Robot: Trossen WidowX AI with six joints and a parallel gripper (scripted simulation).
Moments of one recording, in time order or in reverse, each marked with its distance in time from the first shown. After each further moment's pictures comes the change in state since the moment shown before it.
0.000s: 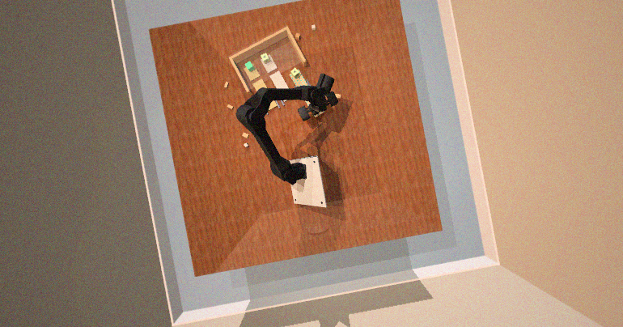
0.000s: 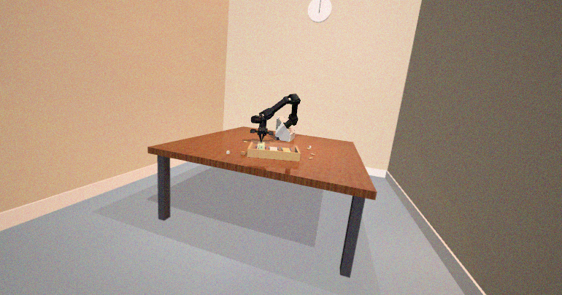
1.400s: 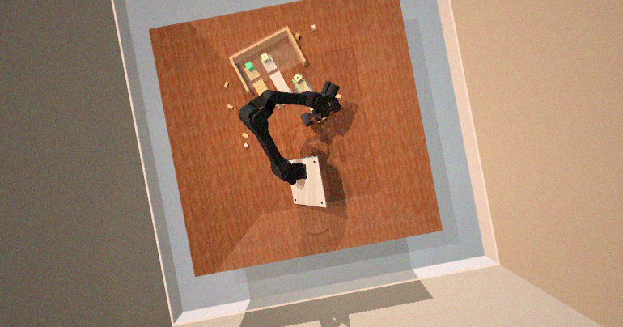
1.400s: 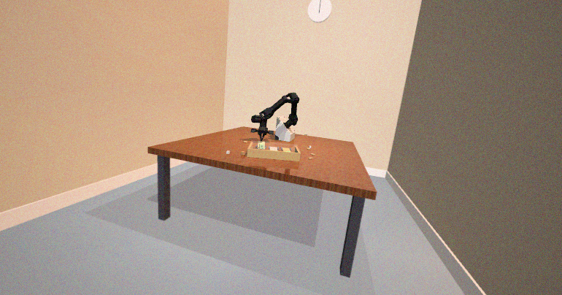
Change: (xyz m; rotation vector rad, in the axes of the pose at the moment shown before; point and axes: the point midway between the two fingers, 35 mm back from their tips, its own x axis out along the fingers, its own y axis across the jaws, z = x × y) arm -0.001 0.000 -0.032 -0.002 0.006 -0.004
